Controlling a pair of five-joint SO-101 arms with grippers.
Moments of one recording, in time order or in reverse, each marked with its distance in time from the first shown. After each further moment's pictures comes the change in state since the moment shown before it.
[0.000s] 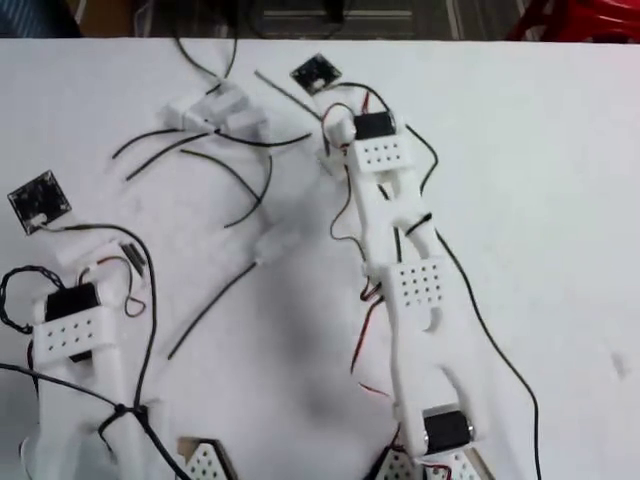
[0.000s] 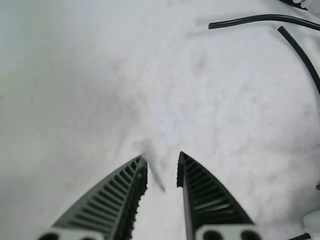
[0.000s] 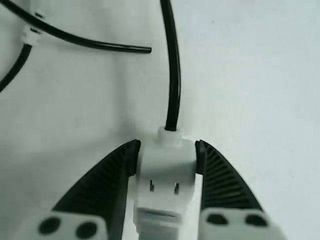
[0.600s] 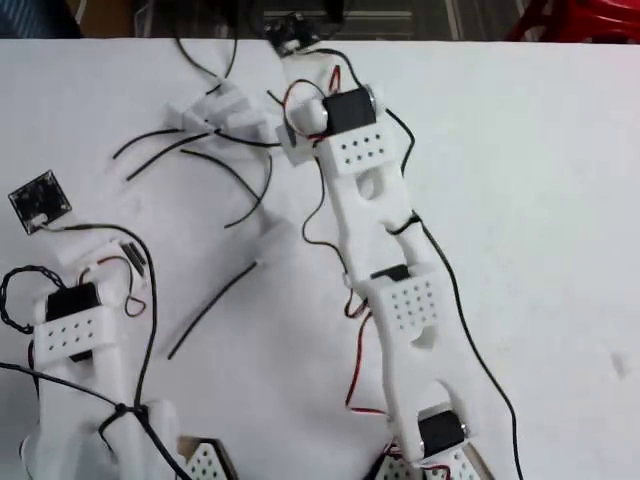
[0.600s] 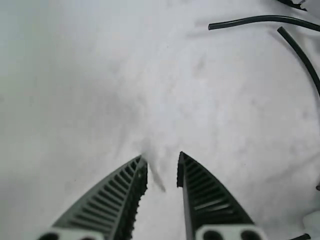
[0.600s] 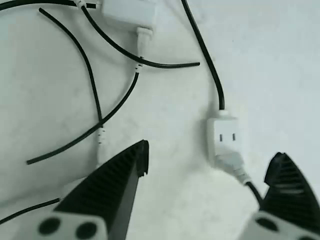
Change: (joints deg) left arm 0.0 0.0 0.0 -0.2 0.0; right arm -9.2 -22.5 0.4 20.9 -23.1
